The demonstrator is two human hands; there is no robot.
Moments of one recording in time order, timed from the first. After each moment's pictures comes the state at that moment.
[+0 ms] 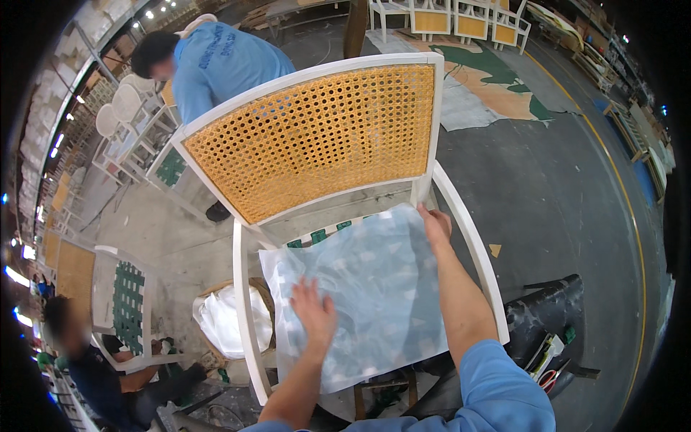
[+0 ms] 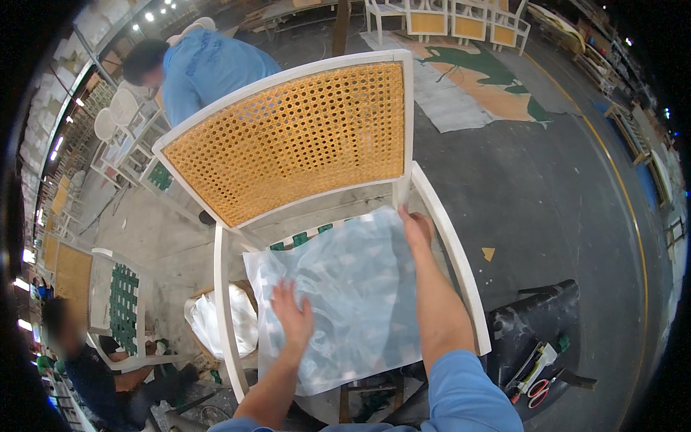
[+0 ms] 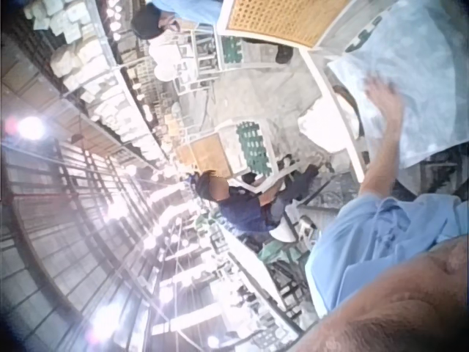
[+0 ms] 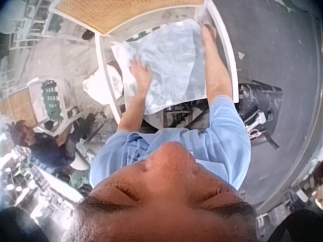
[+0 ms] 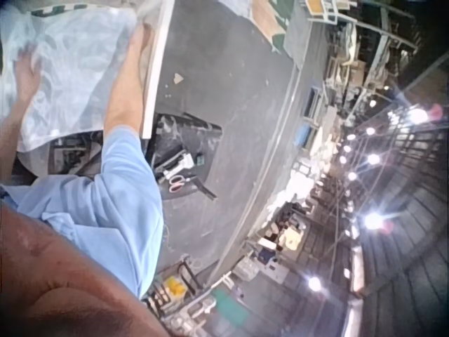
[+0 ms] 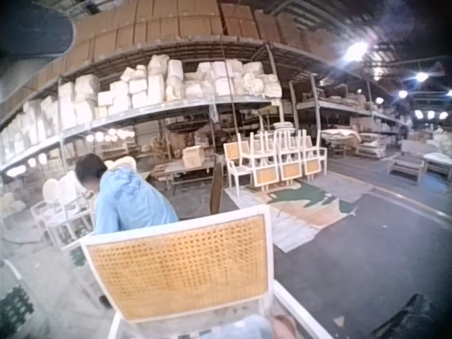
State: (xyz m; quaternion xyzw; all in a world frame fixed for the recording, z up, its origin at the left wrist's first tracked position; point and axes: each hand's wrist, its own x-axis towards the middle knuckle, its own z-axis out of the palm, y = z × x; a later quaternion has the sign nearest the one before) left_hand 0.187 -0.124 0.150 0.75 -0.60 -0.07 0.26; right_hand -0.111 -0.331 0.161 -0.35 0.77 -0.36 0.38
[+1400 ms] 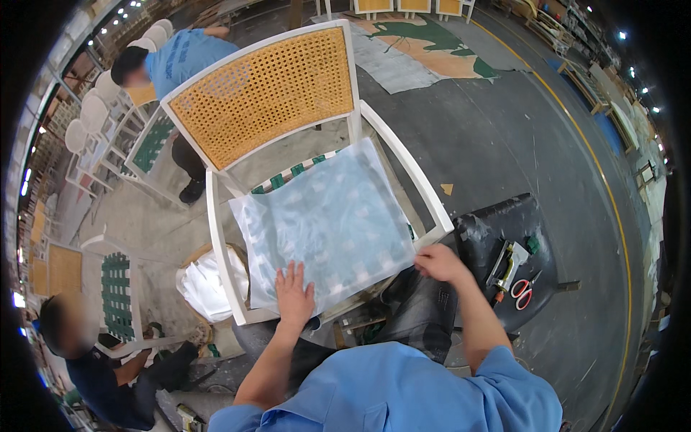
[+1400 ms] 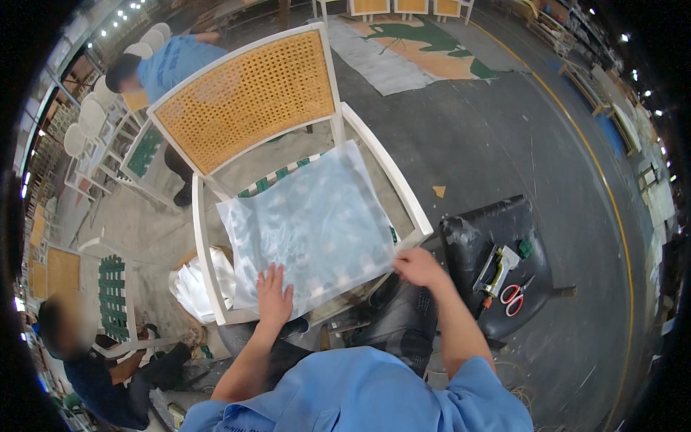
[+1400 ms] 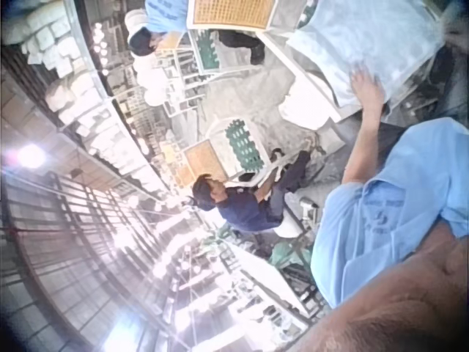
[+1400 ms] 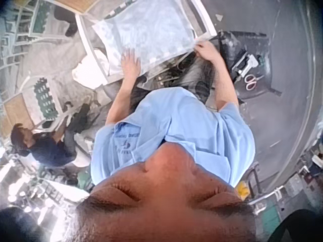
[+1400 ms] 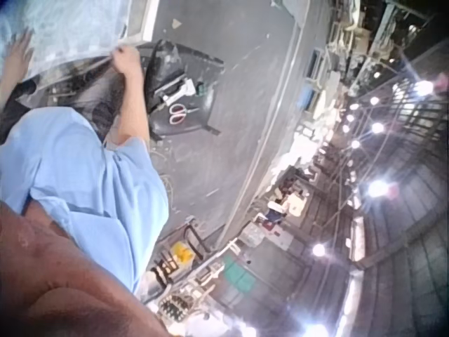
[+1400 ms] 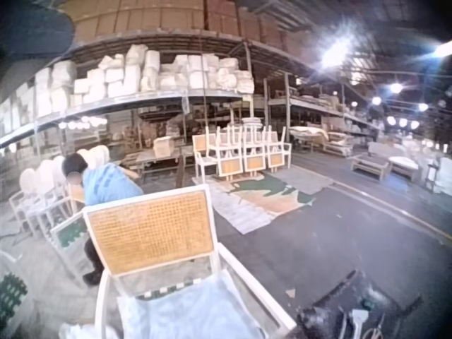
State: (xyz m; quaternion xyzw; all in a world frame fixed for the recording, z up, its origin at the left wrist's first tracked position) left_hand 0.170 0.043 0.192 0.64 -0.75 -0.14 0.12; right_hand -0.233 0.033 0.232 -0.52 0.66 -0.18 0.51
